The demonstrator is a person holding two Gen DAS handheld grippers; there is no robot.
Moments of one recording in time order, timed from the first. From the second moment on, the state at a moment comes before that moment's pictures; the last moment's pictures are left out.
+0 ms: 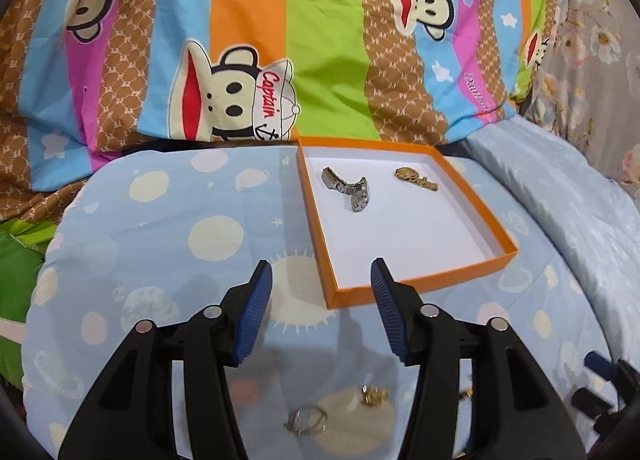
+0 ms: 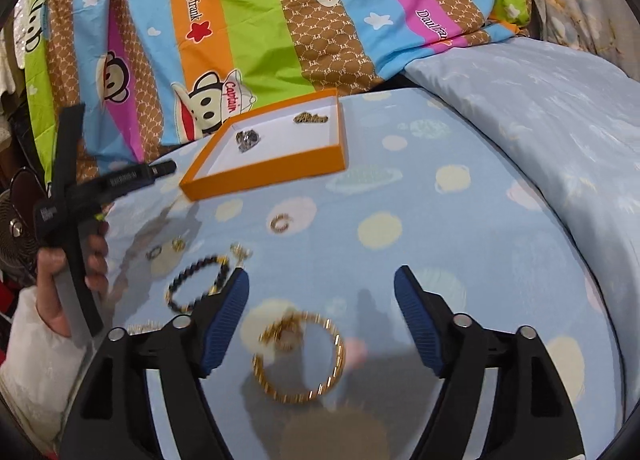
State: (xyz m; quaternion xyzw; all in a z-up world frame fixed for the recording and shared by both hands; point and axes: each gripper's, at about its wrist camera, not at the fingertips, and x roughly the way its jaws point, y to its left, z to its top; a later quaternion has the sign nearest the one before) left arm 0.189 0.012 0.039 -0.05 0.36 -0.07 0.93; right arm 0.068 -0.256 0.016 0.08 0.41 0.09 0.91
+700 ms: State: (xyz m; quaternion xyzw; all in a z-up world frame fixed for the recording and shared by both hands) left arm 0.055 0.002 0.000 -0.04 0.41 -0.16 0.90; right arm 0.048 -0.224 -0.010 0.00 0.44 0.04 0.90
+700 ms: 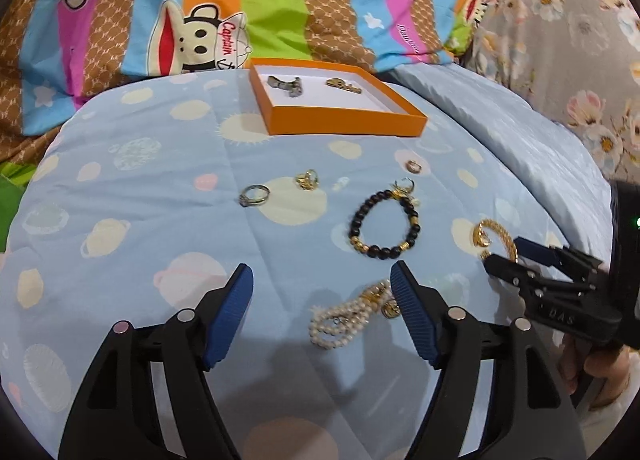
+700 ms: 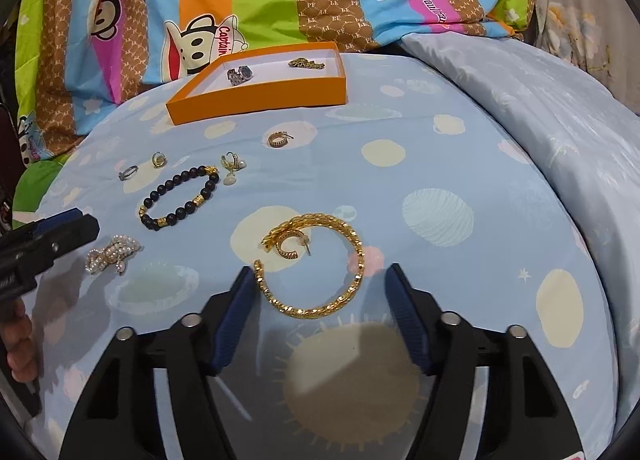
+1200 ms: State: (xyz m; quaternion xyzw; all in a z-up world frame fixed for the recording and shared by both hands) left arm 0.054 -0.017 -0.009 0.00 0.43 -0.19 0.89; right arm 0.039 -0.231 0.001 0.06 0.40 0.07 0.91
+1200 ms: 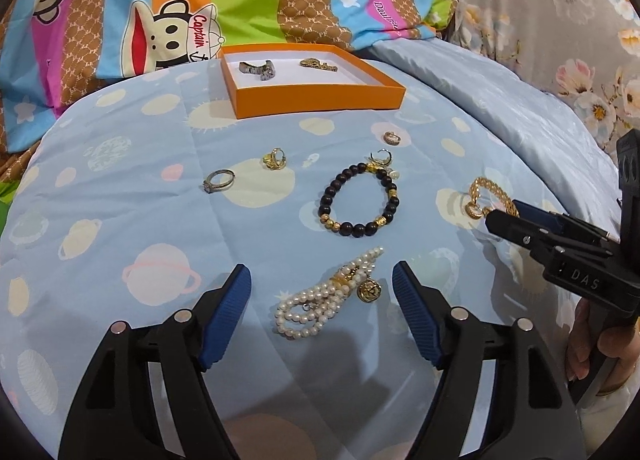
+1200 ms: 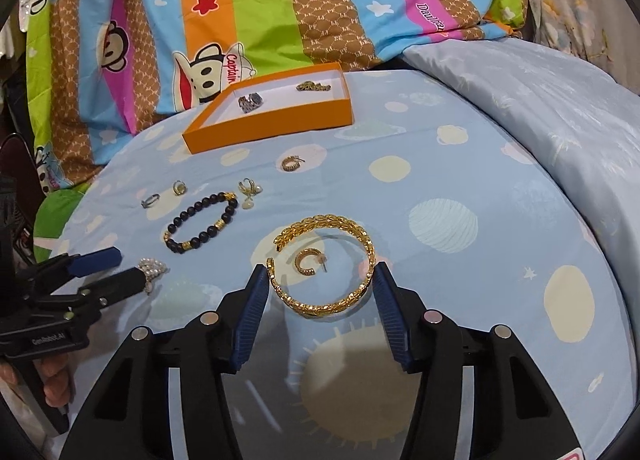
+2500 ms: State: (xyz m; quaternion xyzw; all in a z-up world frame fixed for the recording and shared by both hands) left arm 0.186 -0.032 0.069 -0.01 0.33 -0.16 0.93; right arm 0.191 -0.223 0.074 0.03 0.34 0.12 0.93
